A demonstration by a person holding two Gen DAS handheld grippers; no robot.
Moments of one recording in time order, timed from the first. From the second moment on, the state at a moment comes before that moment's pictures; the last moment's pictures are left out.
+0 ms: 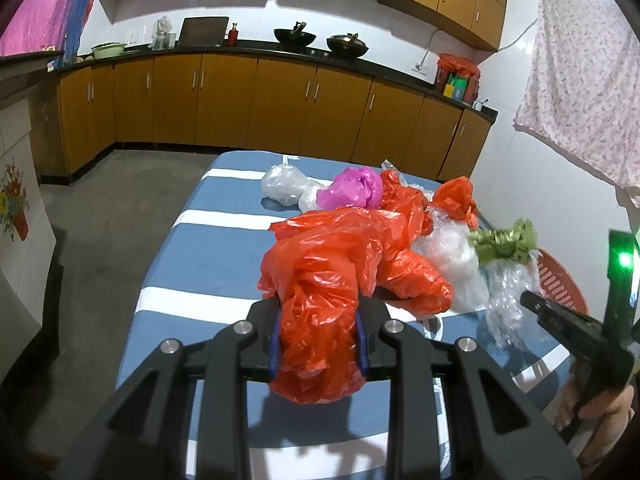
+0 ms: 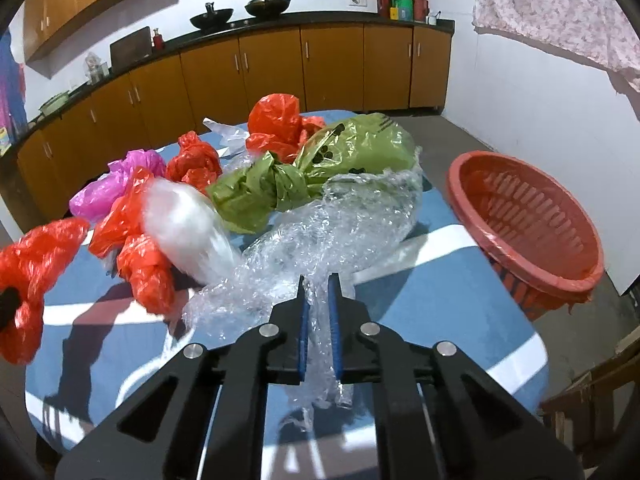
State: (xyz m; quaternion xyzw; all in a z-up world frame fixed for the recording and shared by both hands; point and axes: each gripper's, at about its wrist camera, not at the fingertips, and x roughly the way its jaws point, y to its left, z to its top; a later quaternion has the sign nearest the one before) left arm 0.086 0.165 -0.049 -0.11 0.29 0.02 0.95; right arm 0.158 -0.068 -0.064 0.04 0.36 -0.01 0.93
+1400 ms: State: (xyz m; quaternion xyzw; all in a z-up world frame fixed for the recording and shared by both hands) left arm 0.161 -0.033 -0.006 -0.06 0.27 -0.19 0.94; right arm 0.130 -0.258 -0.027 0.04 0.27 -0.17 0.95
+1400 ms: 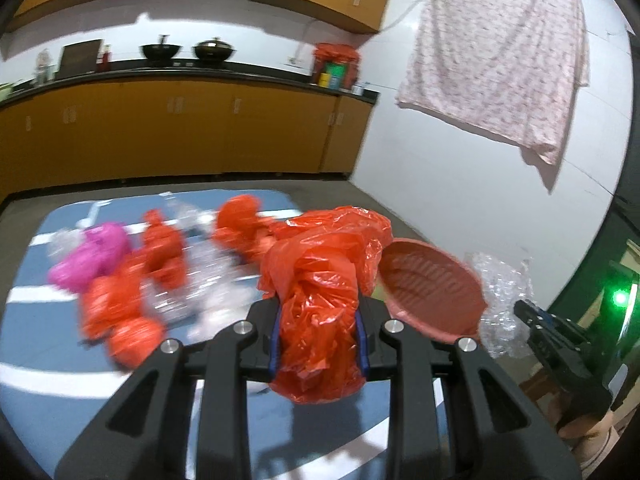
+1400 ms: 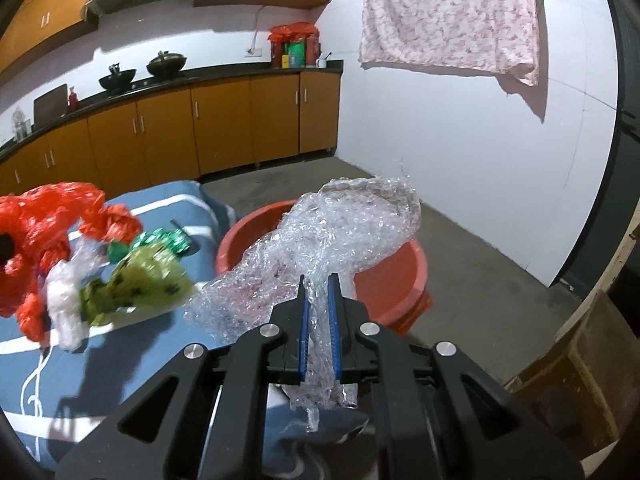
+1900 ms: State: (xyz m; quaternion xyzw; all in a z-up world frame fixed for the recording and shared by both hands) left arm 0.260 -0.162 -0.043 -0.04 0.32 -0.29 0.90; right arm 0.175 -0.320 -0.037 0.08 0.27 -0.19 0.94
